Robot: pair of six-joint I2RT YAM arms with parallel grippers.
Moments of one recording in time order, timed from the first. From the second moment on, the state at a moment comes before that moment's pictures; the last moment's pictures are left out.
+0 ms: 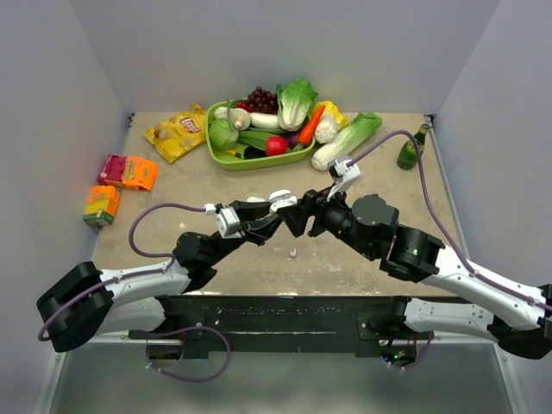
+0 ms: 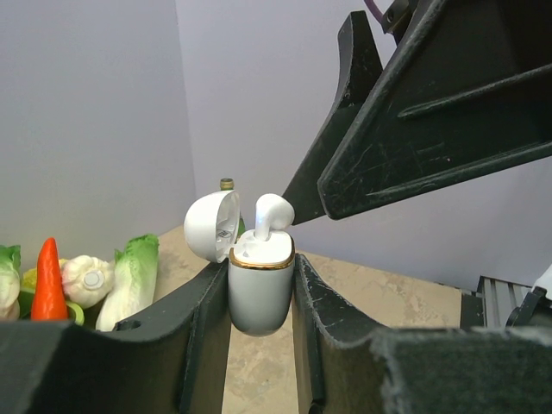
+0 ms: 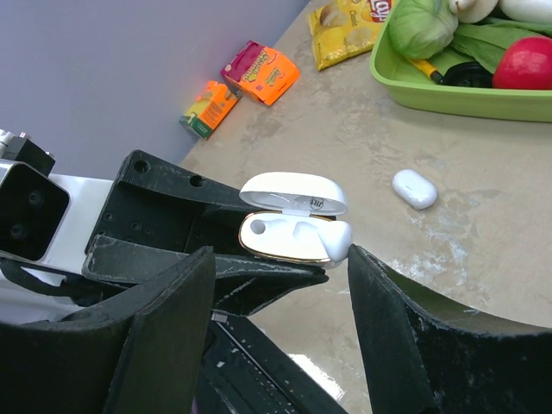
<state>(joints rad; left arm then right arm) -0.92 1.16 0.38 1.29 0.15 -0.07 1.11 0.95 1.08 -0.29 0.34 0.51</state>
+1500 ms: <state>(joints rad) -0.91 1.15 0.38 1.29 0.15 -0.07 1.12 0.76 1.03 -0.34 0.51 0.45</state>
